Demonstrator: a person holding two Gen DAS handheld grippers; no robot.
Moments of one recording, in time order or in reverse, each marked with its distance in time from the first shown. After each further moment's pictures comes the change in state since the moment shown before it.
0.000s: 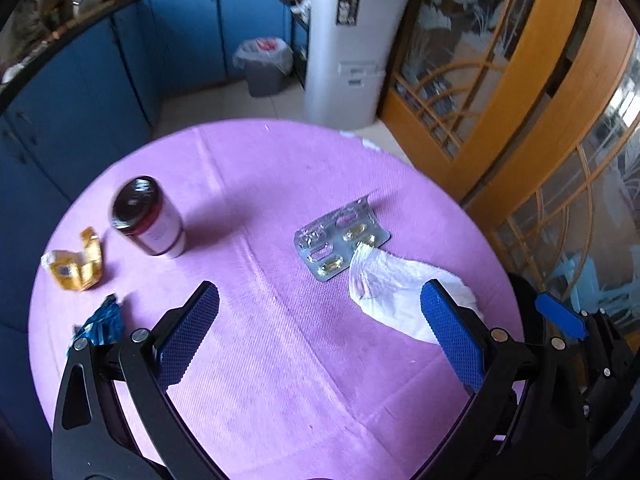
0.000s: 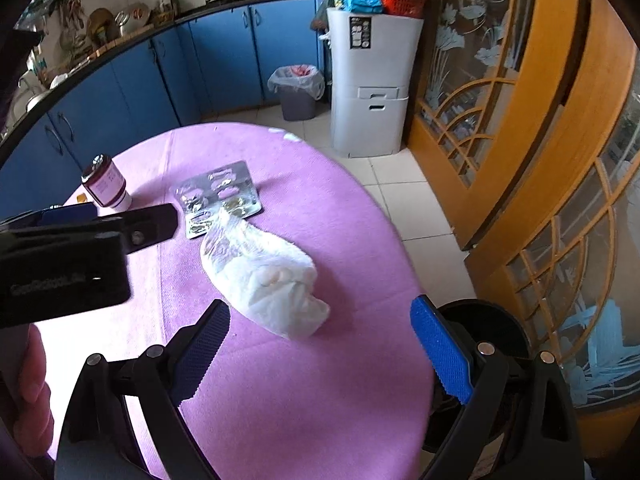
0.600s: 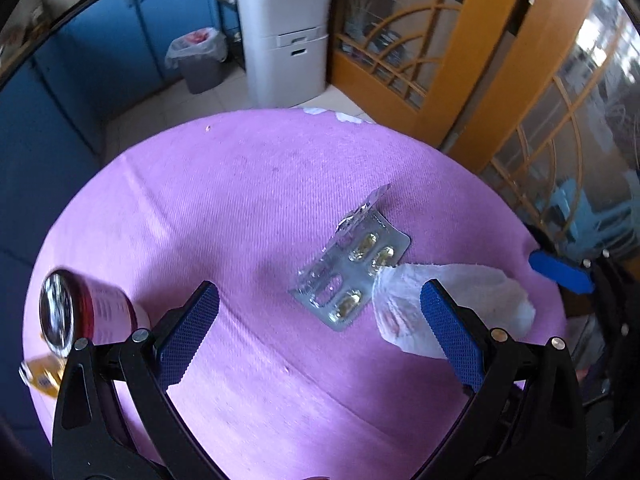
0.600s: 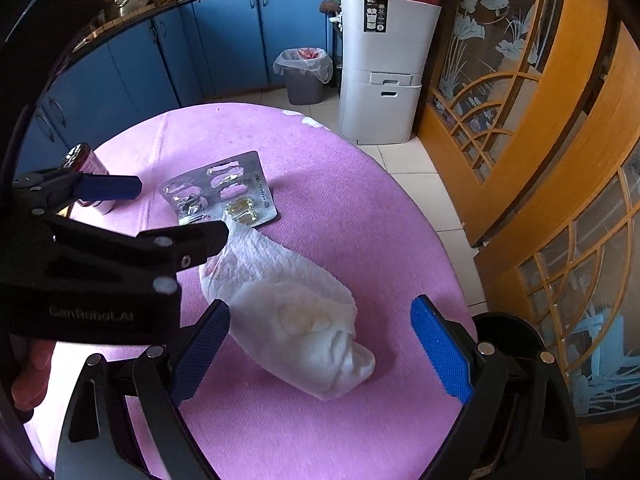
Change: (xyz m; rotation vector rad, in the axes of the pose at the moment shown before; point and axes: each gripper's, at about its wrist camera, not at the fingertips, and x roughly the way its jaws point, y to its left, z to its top) left arm 0.056 0.006 0.028 0.268 0.090 -0.093; right arm 0.041 0.021 0.021 -0.018 0.058 -0.004
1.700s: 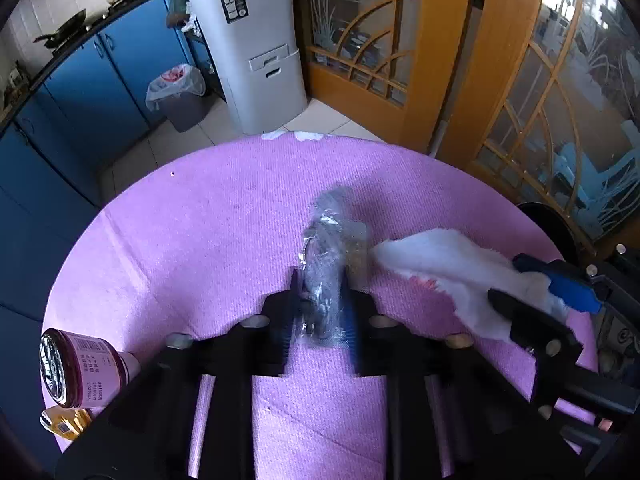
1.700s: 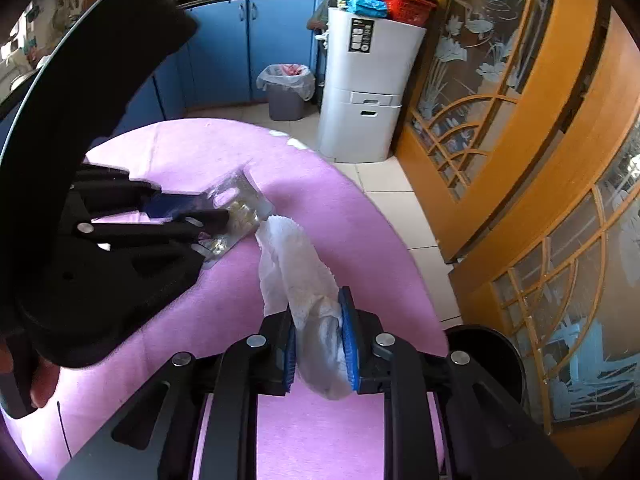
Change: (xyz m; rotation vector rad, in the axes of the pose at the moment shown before) left arm 0.014 -0.027 0.009 0.146 -0.048 0.032; right arm -0.015 0.004 0.002 -0.016 -0.067 -0.106
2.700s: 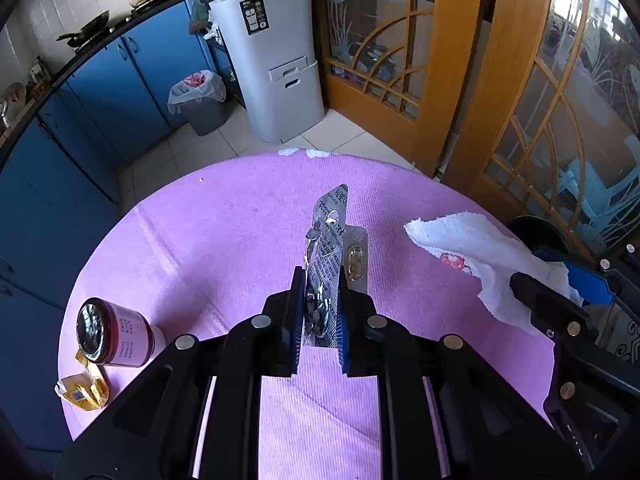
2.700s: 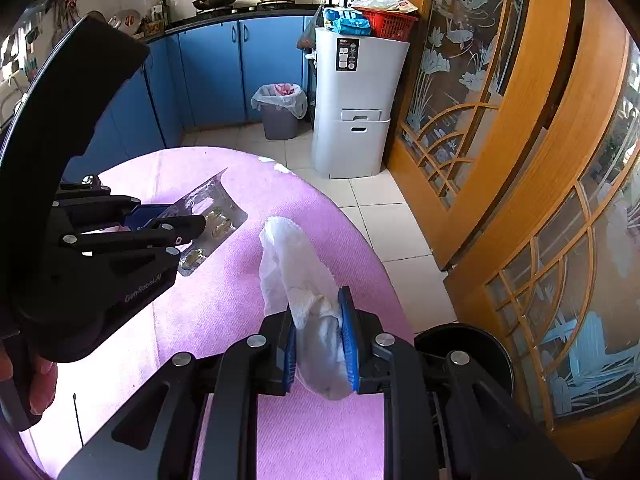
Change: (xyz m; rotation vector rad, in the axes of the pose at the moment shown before) left arm -0.039 -0.009 -0.004 -0.033 -0.040 0.071; right arm -0.036 -0.016 -0.005 0.036 -0.065 0.011
